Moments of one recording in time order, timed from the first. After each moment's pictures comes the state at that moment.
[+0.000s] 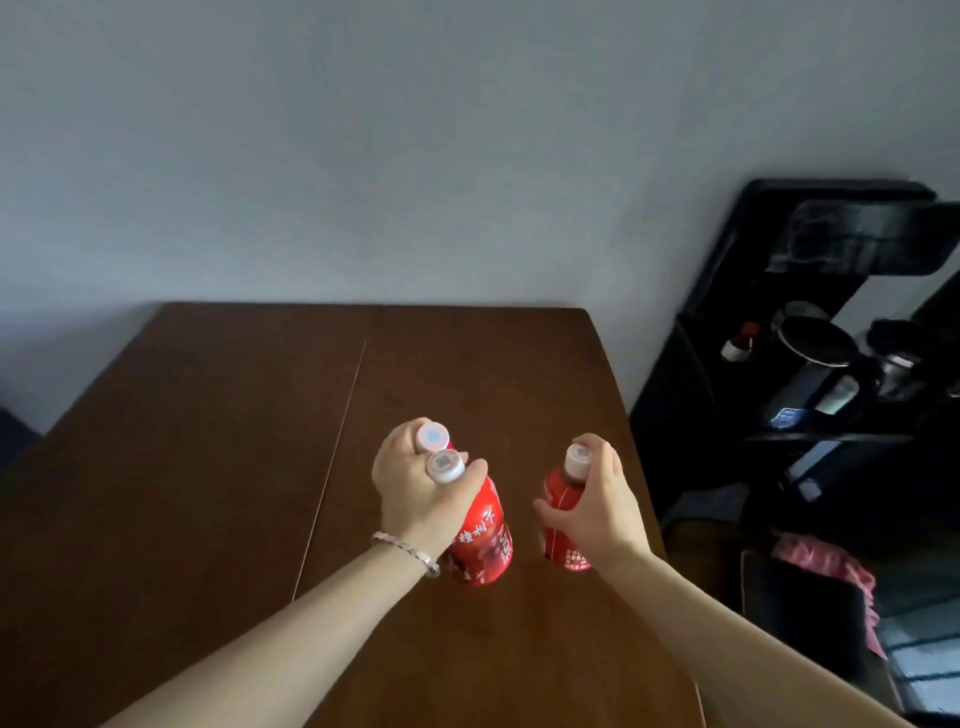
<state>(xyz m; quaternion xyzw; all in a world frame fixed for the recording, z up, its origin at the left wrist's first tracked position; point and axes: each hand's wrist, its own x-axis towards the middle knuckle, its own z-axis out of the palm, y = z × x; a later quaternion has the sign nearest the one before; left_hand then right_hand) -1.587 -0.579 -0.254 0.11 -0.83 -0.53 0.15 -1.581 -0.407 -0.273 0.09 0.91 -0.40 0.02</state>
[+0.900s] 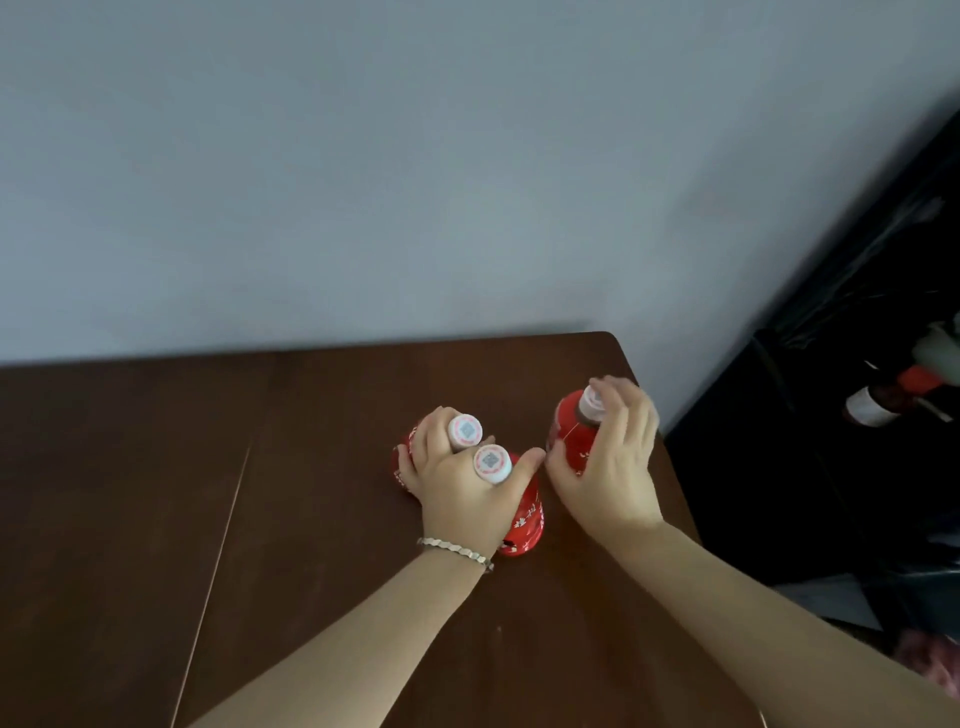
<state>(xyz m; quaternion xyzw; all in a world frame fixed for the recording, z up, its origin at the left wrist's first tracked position) -1.904 -0.508 -0.389 0.09 -0.92 -0.37 0.13 -1.911 -0.381 -0.397 0.00 0.91 -0.33 -0.25</state>
